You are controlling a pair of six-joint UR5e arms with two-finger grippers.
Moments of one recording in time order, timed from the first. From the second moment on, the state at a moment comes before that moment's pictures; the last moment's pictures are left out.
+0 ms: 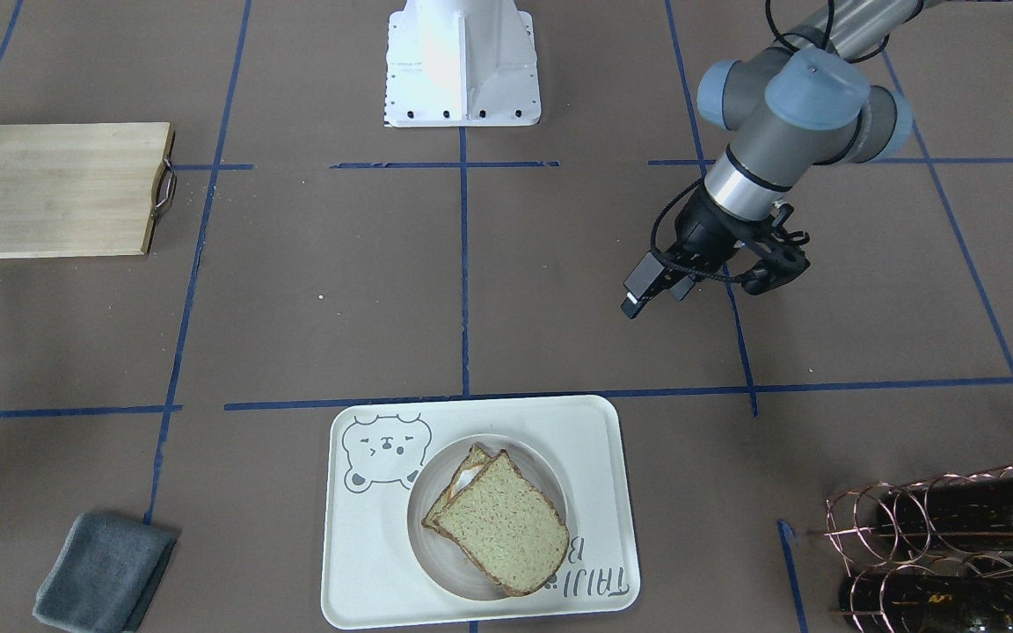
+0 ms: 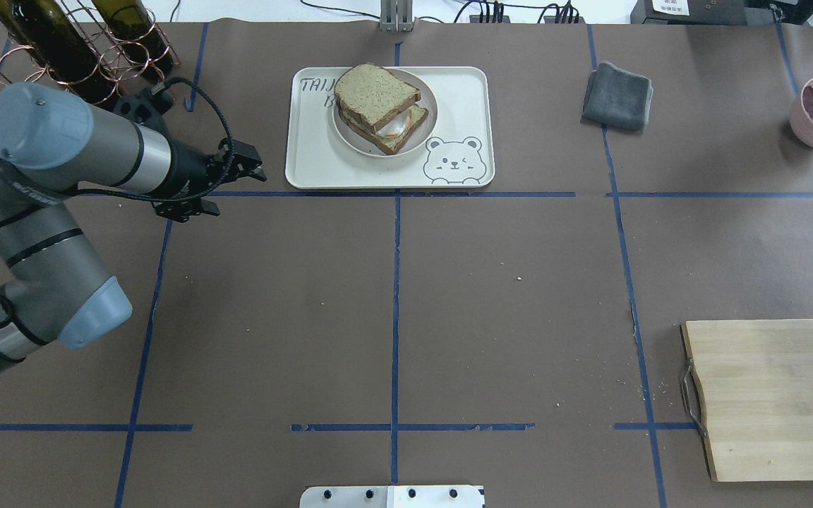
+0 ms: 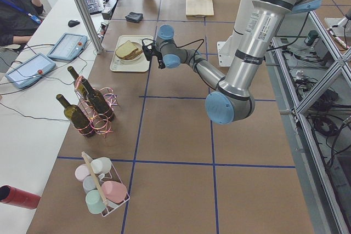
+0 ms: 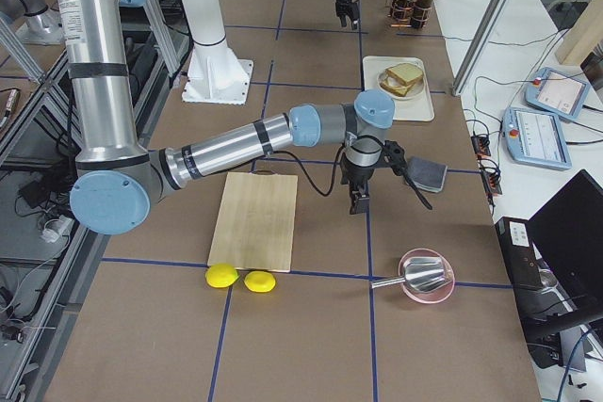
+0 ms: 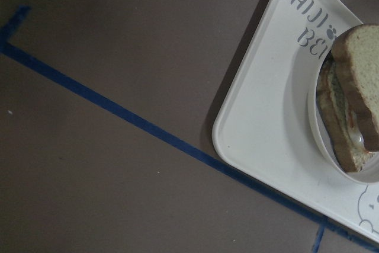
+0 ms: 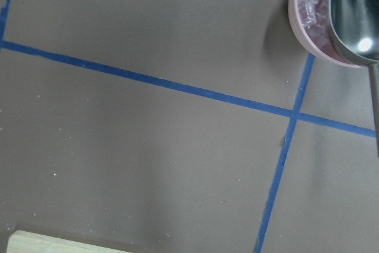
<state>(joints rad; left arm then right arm) -0.79 -1.92 -1.78 -2.09 -2.00 -1.59 1.42 -1.48 1.82 -1.84 2.28 -0.04</state>
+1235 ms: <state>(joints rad) -1.37 -1.62 -1.72 -1.74 -2.27 -0.17 1.56 -1.55 1.74 -1.82 2.37 -0.05</state>
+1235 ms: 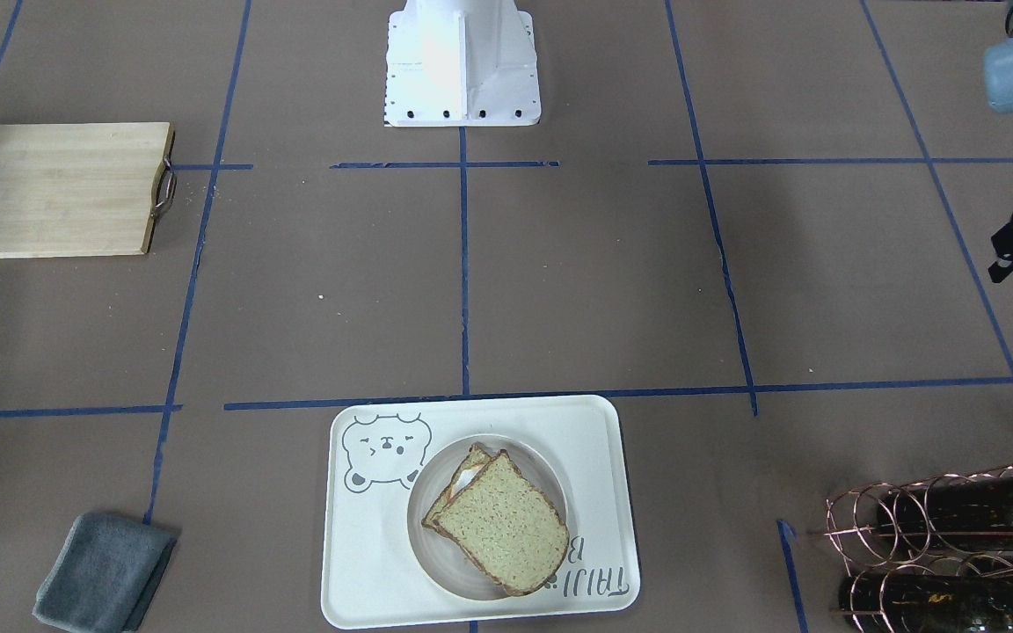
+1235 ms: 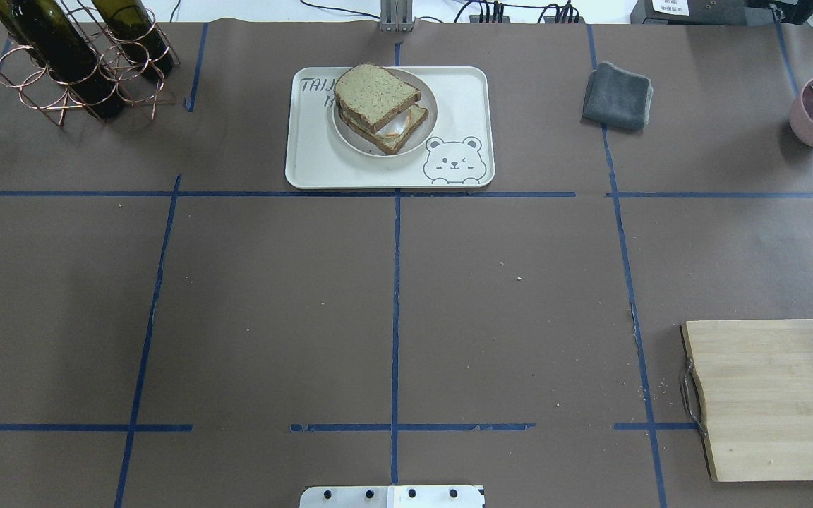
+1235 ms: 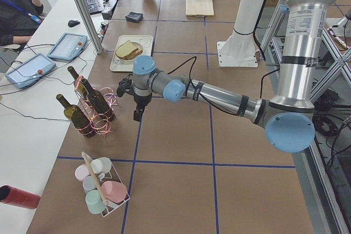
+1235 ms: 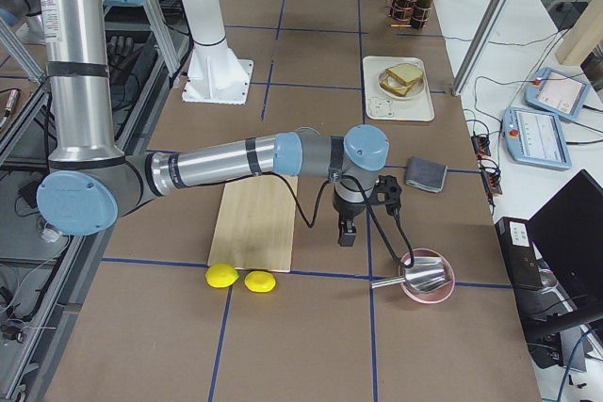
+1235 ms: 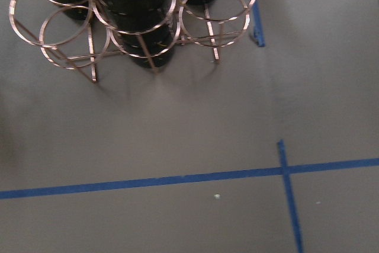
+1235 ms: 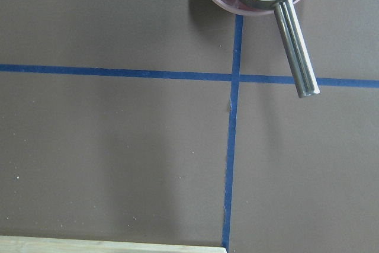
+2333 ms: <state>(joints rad) -1.56 -1.56 -1.68 -1.46 -2.33 0.15 1.64 -1.64 1.67 -1.73 2.46 -0.05</state>
